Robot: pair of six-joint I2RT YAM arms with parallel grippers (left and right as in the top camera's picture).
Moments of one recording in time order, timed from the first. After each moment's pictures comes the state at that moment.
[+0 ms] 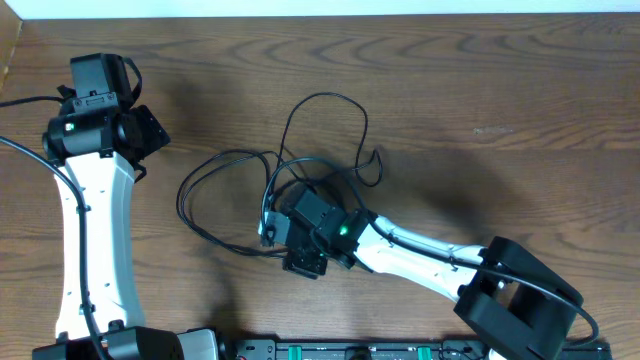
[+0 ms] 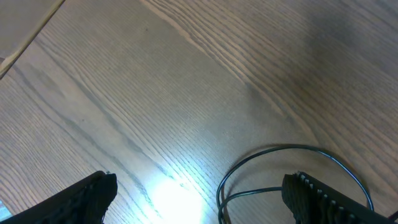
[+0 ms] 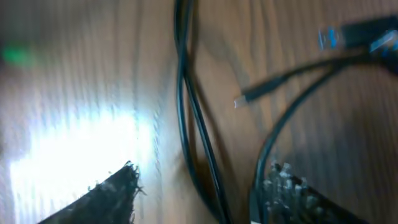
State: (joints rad) left arm 0.20 1.48 1.46 -1.10 -0.36 -0.38; right arm 0.99 1.83 1.07 -0.33 -0.25 -0.29
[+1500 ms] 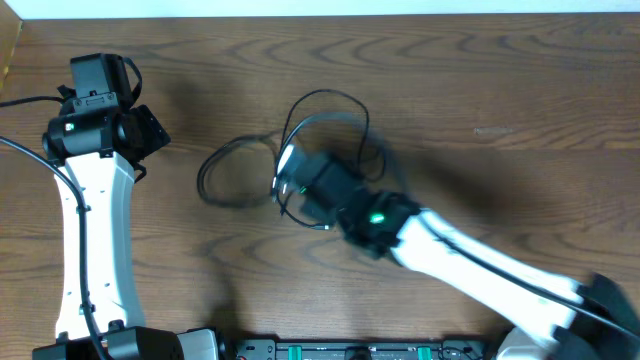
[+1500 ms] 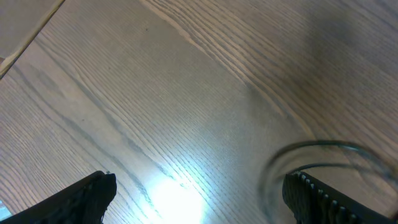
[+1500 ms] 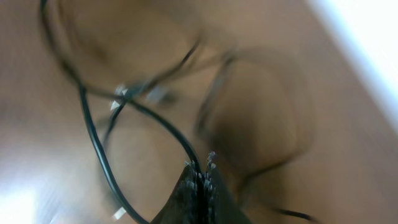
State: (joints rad) left arm 0.20 1.48 1.46 -1.10 -0.36 -0.38; right arm 0.93 1.57 1.19 -0.38 0.28 -0.22
